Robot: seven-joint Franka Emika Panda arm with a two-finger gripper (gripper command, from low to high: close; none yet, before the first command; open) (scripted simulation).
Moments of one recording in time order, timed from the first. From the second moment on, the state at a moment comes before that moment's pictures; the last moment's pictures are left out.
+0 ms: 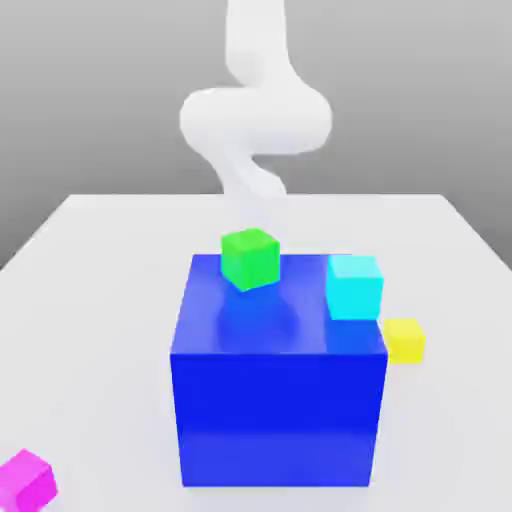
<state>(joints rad) -0.01 -0.71 -0.03 -2.29 0.01 2.32 0.80</state>
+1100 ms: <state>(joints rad) -0.25 0.49 -0.24 -2.21 0.26 2.68 0.65</state>
